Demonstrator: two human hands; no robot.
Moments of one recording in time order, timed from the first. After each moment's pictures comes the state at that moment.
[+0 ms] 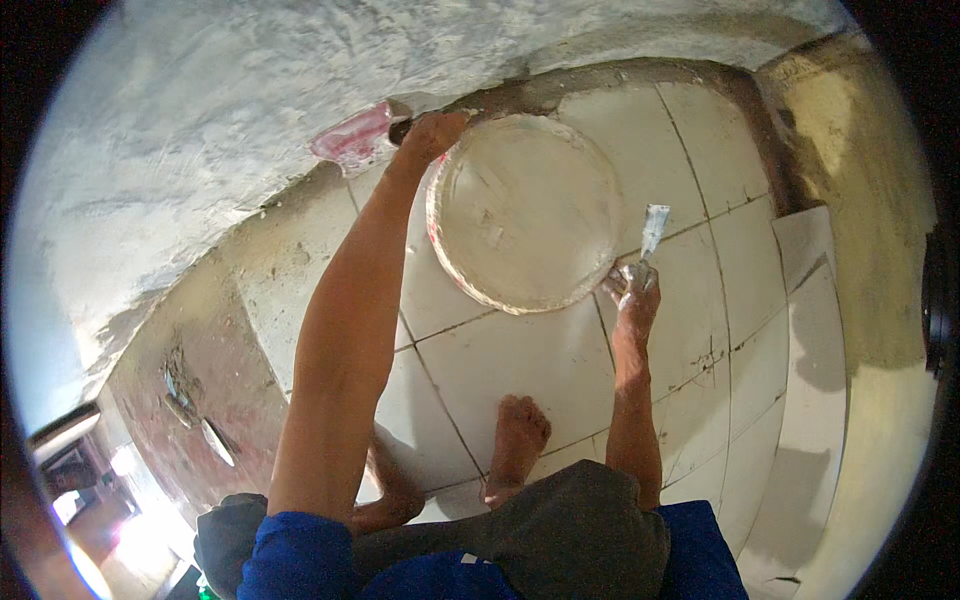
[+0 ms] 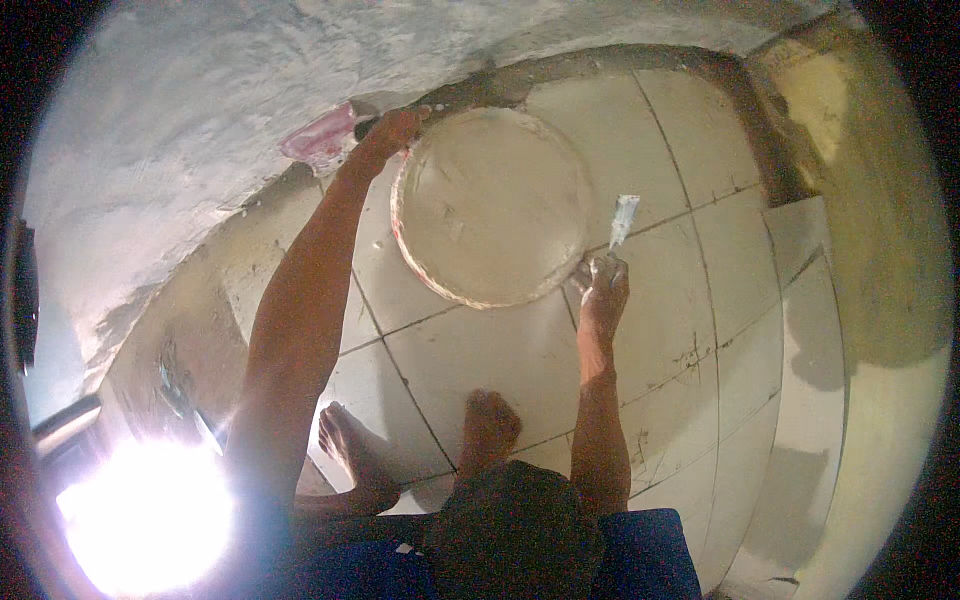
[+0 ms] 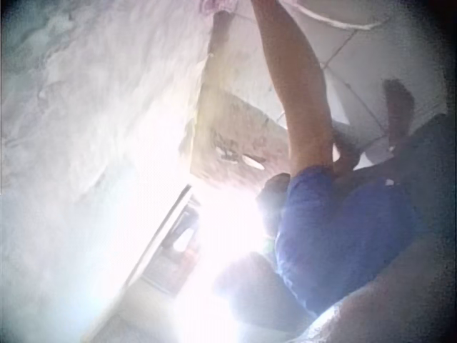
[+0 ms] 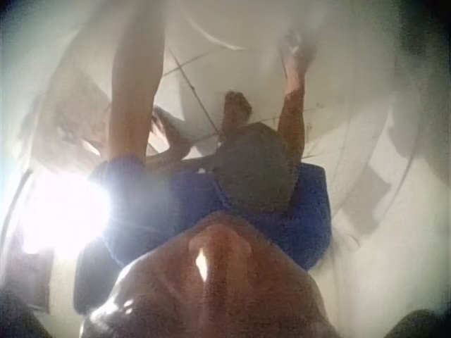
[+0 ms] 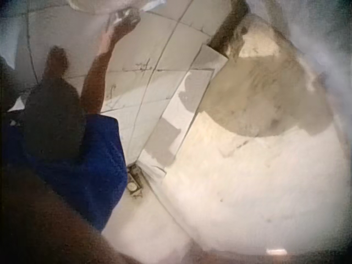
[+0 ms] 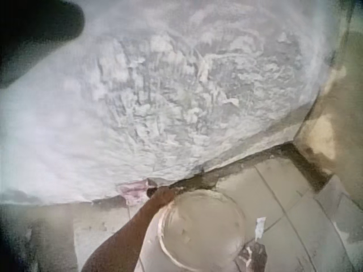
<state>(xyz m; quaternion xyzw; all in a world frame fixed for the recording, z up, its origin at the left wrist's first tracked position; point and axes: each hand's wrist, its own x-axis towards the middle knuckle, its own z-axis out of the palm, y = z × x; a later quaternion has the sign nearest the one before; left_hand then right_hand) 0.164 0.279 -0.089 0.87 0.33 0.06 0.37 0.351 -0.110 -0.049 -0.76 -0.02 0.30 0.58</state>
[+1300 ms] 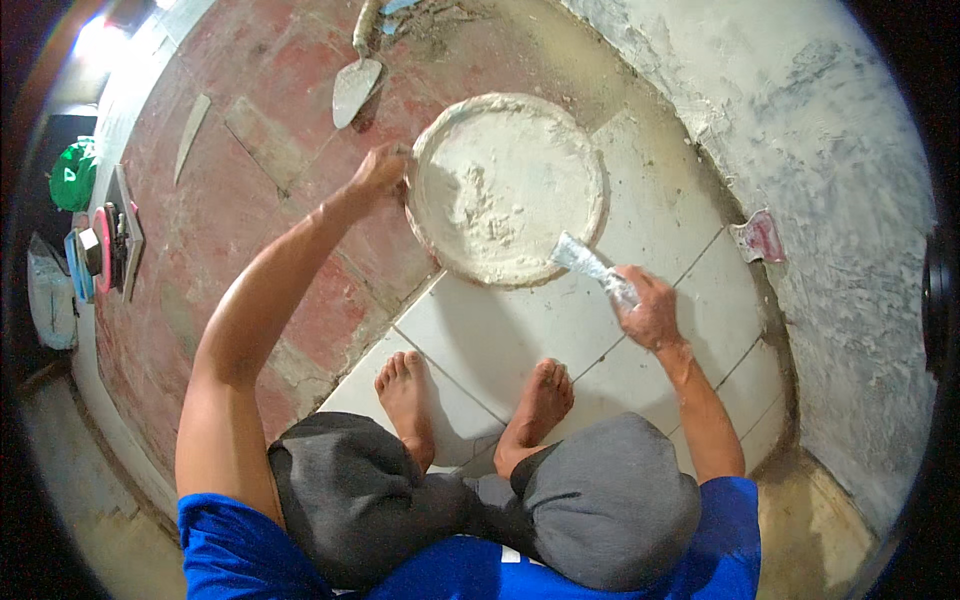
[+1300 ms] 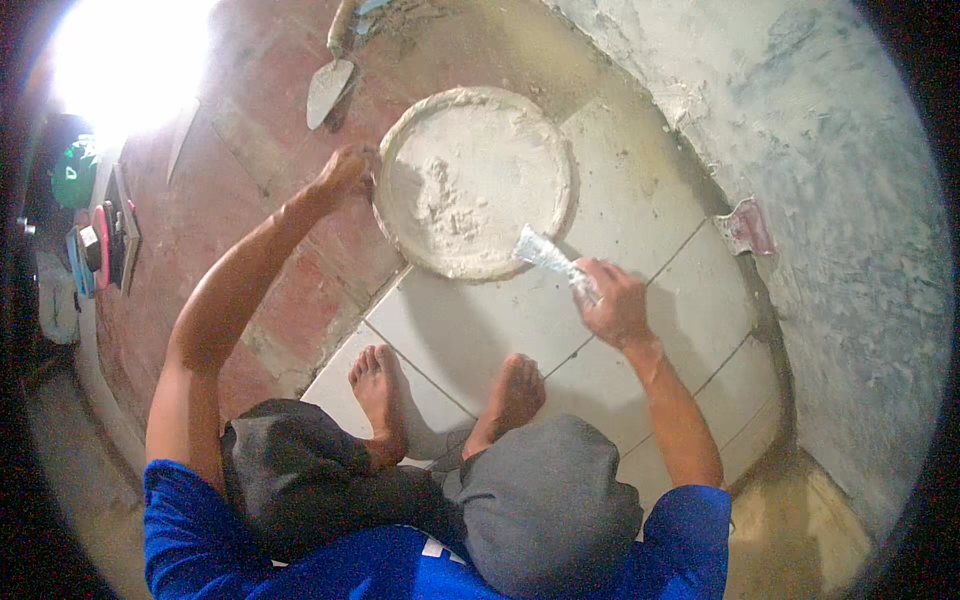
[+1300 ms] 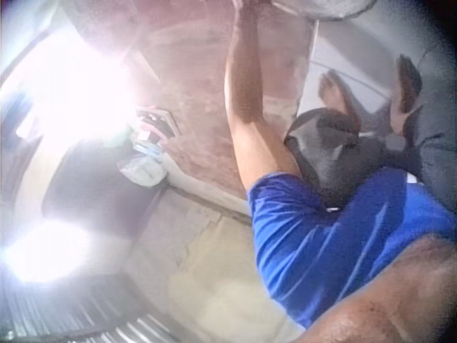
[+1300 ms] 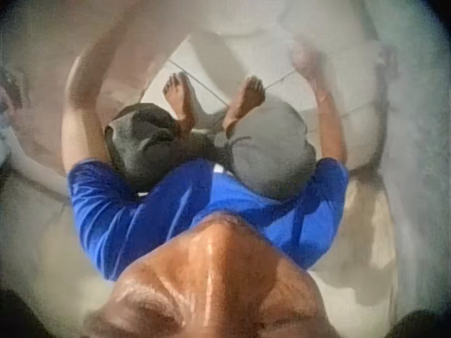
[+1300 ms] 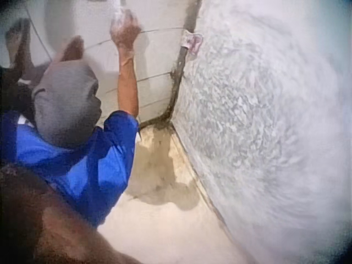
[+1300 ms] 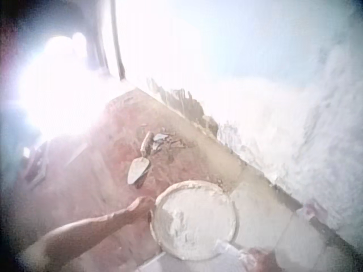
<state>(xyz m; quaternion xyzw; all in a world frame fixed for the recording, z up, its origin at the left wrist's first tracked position) -0.198 -0.095 0.028 0.19 0.73 0.38 0.53 0.261 0.009 0.105 -0.32 -0.91 0.25 0.04</state>
